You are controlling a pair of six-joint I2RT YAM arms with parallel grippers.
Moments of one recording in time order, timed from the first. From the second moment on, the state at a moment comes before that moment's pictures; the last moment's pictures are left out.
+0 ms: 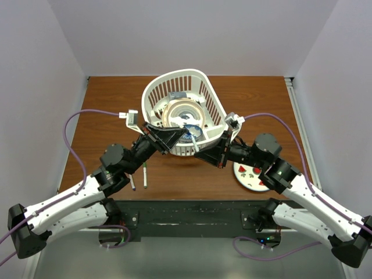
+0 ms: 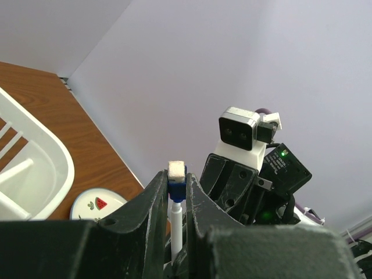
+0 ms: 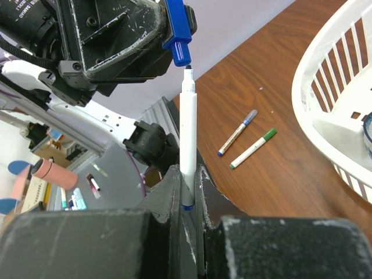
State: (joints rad) left arm -0.92 0.82 0.67 0.46 -0.09 -0.84; right arm 0.79 0.80 0.76 0.02 -0.44 0.56
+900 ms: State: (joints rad) left arm -0.90 0.86 0.68 0.44 0.06 -0.85; right arm 0.79 0.78 0.80 -0.10 -0.44 0.49
